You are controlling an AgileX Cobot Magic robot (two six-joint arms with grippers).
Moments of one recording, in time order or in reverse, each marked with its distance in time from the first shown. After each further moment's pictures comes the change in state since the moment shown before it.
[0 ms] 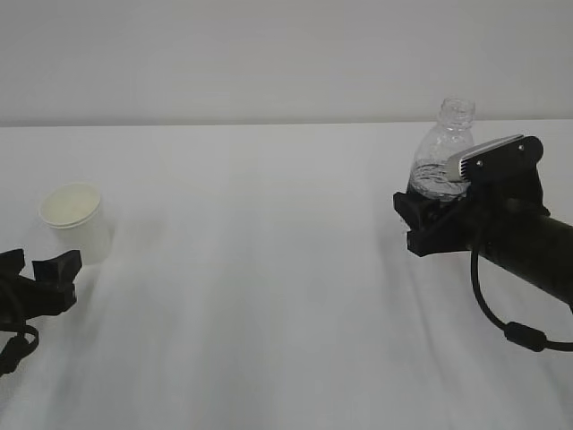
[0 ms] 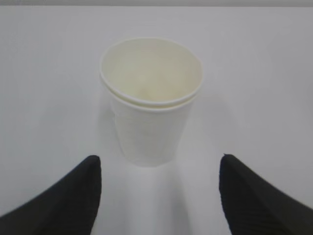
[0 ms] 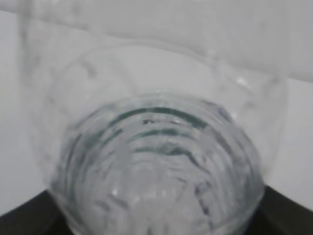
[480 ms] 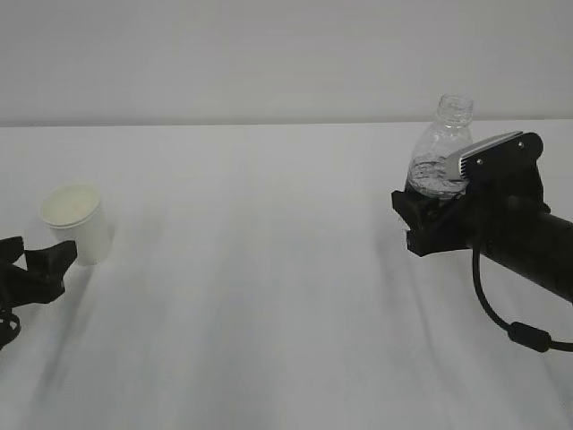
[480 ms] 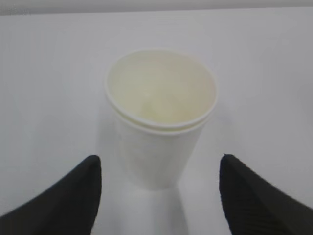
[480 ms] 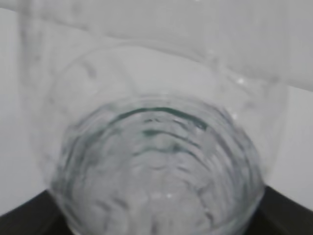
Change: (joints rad) left arm 0.172 0.036 -0.048 0.250 0.000 -0.014; right arm 0.000 -0.021 0.002 -0.030 0.007 -0.002
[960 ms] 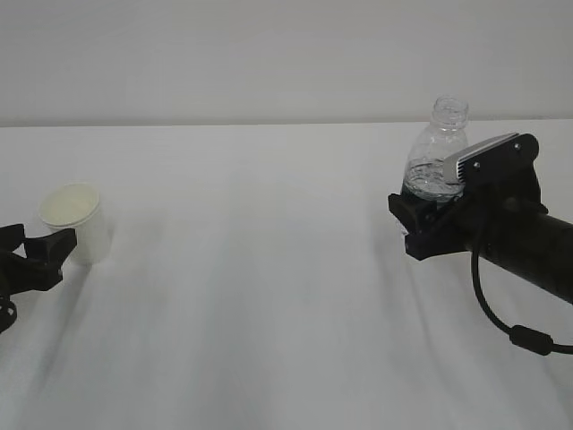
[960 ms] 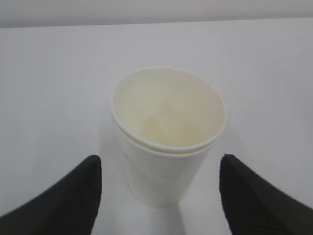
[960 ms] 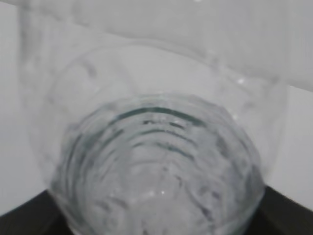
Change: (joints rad) left arm 0.065 0.006 -0.052 0.096 0.009 -0.021; right arm 0.000 0.000 0.001 -0.032 0.002 -0.002
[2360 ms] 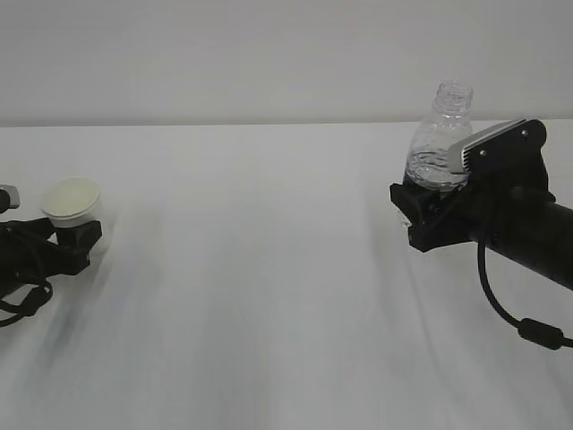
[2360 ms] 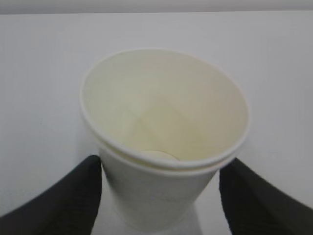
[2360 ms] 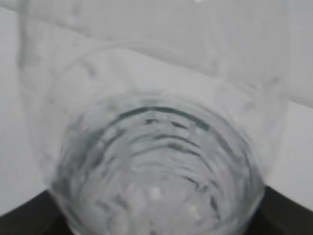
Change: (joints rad) left arm 0.000 0.184 -0.186 0.037 0.010 -0.033; right arm 0.000 -0.064 0.000 -0.021 0.041 0.004
